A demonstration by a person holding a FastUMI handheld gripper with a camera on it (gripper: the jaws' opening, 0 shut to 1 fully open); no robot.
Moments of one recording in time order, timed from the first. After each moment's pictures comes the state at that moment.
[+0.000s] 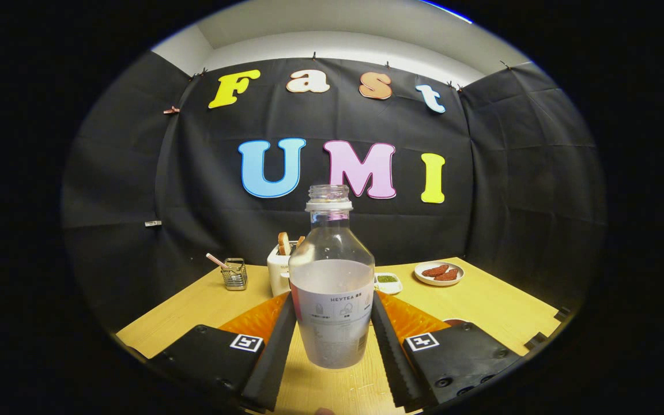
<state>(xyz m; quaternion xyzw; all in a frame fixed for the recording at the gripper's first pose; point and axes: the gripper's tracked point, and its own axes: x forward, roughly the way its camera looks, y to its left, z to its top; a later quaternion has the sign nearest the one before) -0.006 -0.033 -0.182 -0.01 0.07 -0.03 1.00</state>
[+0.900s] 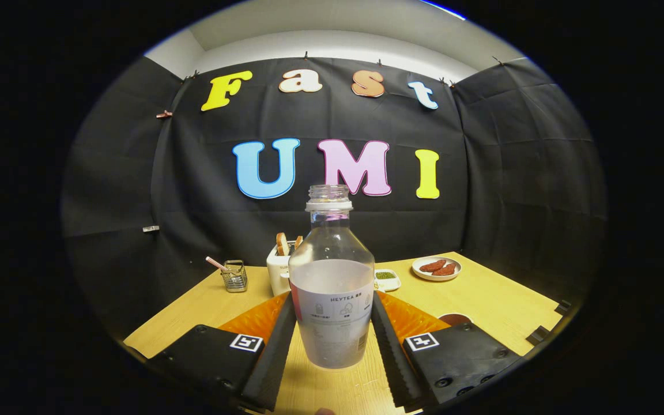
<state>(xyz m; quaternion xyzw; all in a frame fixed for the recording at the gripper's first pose) -0.008 -0.027 -0.181 0.01 0.08 -0.04 1.00</state>
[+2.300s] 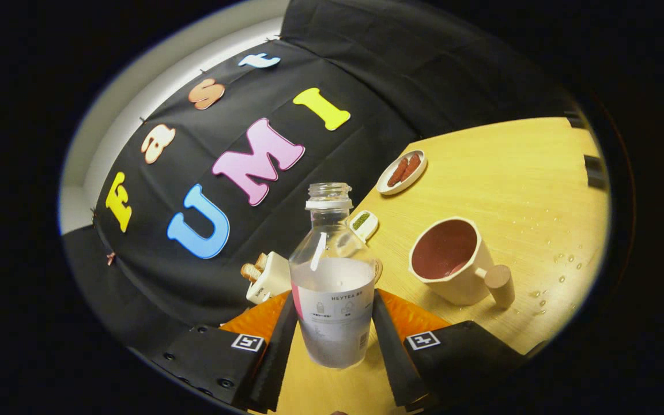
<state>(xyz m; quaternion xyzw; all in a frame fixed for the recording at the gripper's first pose) 0.026 -0.138 -0.291 0.43 0.13 -0.11 0.89</state>
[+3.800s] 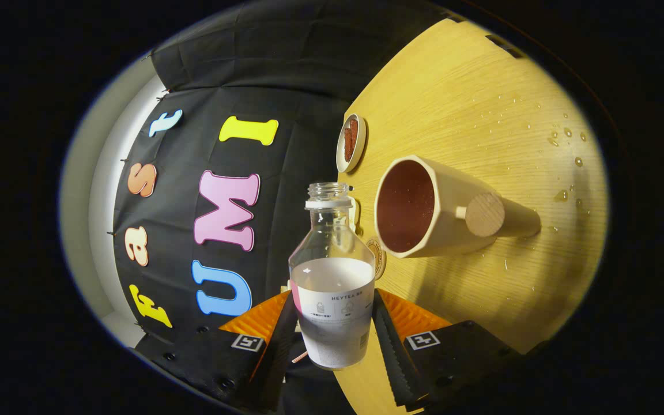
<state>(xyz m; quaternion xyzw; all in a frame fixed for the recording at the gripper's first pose) 0.043 -0.141 -0.318 0.65 0.11 -0.13 0.74</state>
